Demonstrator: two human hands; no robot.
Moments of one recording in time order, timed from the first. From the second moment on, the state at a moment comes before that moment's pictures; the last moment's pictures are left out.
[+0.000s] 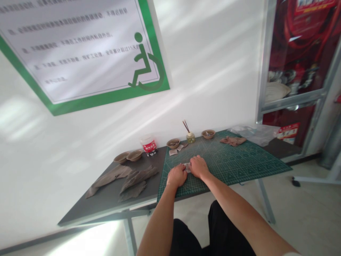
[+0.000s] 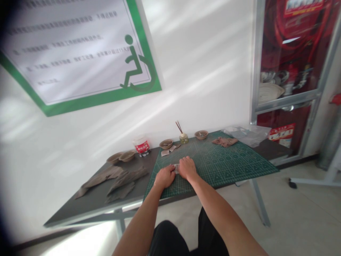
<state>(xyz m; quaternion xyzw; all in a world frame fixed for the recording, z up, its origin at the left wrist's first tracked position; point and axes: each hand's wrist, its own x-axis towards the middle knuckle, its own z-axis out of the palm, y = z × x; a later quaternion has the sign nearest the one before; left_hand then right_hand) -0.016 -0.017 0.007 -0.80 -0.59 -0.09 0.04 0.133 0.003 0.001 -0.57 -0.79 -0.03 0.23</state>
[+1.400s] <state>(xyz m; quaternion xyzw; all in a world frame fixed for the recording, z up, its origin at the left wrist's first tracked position) -0.012 -0.023 0.013 -0.79 -0.61 -0.08 0.02 0.135 -0.001 0.001 -0.58 -0.78 -0.04 0.24</state>
